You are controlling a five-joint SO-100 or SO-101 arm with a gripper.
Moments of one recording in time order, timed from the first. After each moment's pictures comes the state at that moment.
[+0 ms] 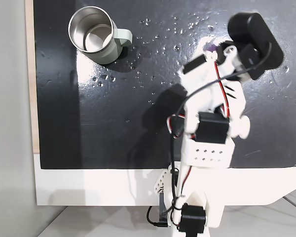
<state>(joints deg) 0.8 107.9 86.2 68.2 -37.0</state>
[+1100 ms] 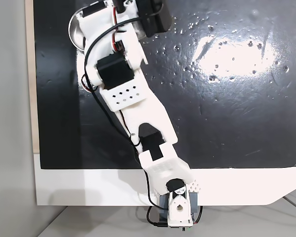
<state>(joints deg) -26.3 52.8 13.2 77.7 2.5</state>
